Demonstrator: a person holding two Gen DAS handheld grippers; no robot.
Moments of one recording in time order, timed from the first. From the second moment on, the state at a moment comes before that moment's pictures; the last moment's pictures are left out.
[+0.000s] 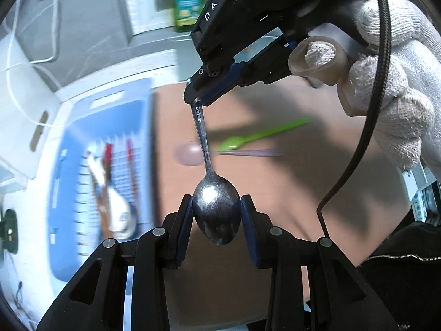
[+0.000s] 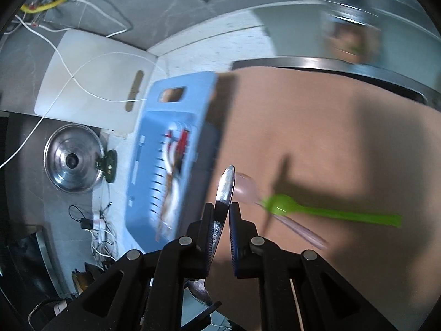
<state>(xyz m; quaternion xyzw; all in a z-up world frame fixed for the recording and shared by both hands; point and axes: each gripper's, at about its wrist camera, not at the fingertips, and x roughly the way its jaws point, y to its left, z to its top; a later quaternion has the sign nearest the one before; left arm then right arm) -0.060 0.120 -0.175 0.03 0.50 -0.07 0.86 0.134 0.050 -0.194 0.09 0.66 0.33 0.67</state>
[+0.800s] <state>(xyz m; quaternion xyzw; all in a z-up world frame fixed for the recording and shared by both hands) -0.036 0.246 -0.219 -0.03 0.54 -0.01 0.84 0.132 0.227 -0.243 0.05 0.68 0.35 0.64</state>
